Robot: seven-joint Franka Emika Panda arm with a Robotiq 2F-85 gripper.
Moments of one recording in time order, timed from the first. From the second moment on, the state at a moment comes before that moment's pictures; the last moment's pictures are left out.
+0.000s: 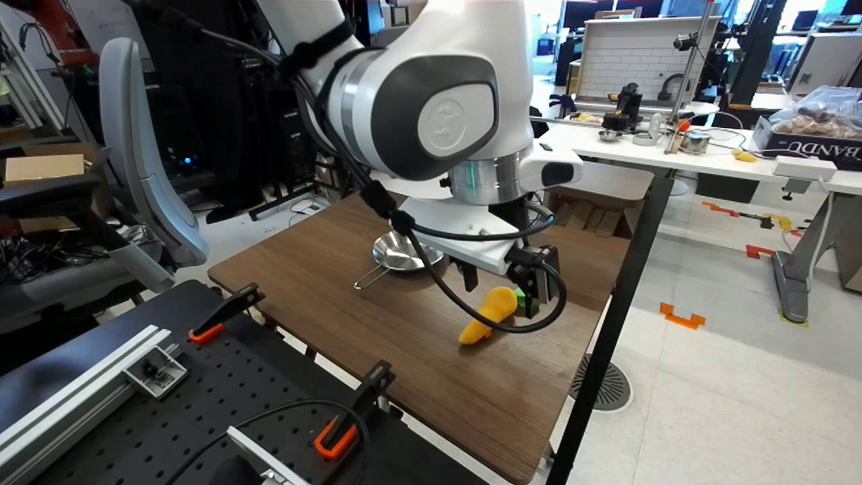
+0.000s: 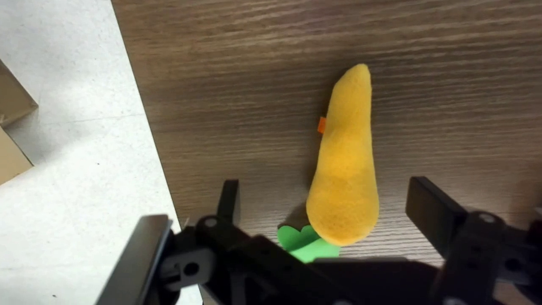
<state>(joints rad) -0.17 0.46 -0.14 -2.29 -0.03 2.88 -0.19</state>
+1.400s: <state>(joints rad) -0.19 0.61 -0.07 -2.21 -0.03 3.04 -0.18</state>
